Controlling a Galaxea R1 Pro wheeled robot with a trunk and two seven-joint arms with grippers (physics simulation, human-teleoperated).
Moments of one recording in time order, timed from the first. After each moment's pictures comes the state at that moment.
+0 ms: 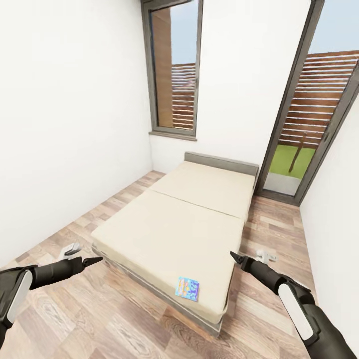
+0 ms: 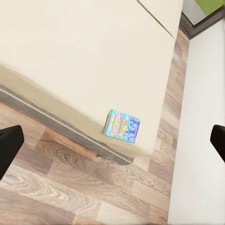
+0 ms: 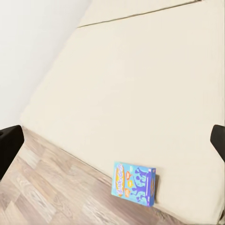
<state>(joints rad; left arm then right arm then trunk) -0.45 0.34 0.30 -1.12 0.19 0.88 -0.83 -0.37 -0.17 -0.04 -1.16 -0.58 0.44 0.26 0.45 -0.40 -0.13</state>
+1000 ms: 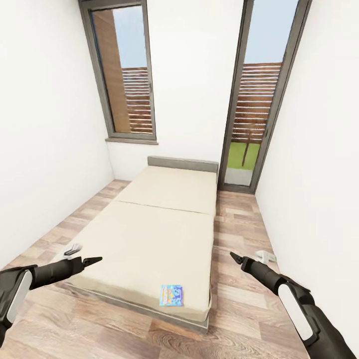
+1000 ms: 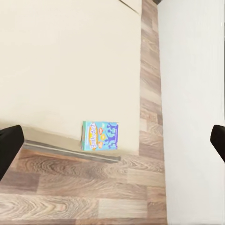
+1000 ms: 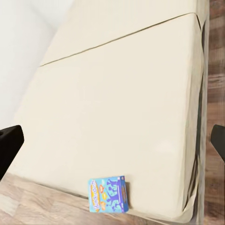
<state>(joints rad) -0.45 0.34 0.30 -1.12 0.19 0.88 -0.83 -0.37 -0.17 -0.04 -1.15 -0.58 0.44 0.26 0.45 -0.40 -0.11</state>
